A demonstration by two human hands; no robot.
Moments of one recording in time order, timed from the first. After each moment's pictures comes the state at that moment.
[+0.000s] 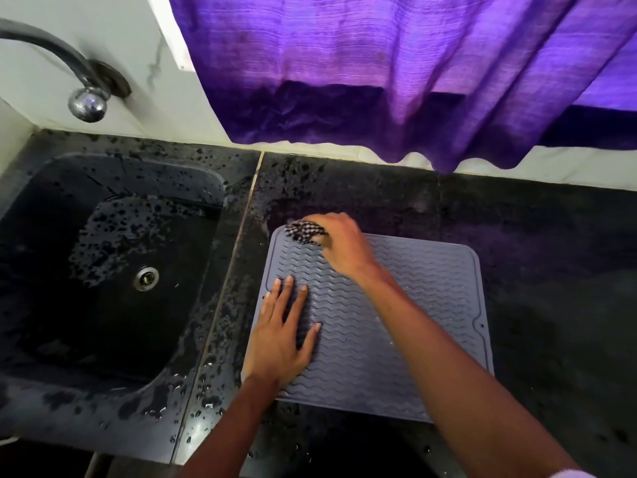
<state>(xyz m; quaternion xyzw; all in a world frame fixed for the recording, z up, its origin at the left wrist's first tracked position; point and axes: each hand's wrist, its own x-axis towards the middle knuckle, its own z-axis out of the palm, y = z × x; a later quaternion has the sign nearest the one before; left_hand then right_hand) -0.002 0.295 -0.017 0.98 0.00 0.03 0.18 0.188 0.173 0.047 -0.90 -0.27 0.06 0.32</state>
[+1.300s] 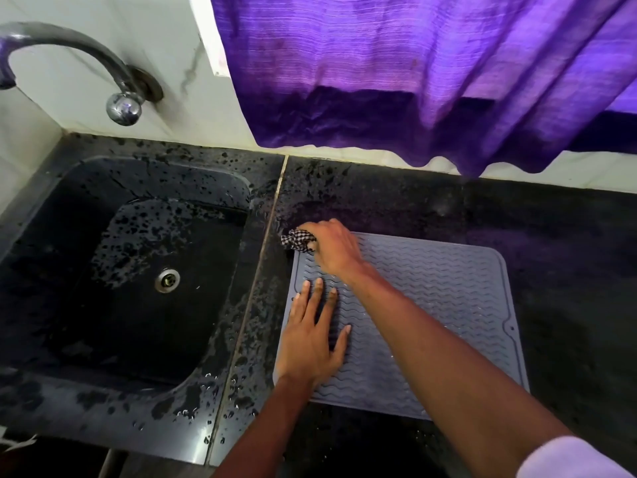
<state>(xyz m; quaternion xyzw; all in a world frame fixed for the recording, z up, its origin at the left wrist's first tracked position) -0.002 0.294 -0.016 0.99 0.00 0.01 0.16 0.179 0.239 0.035 -0.93 -0.29 0.08 0.22</state>
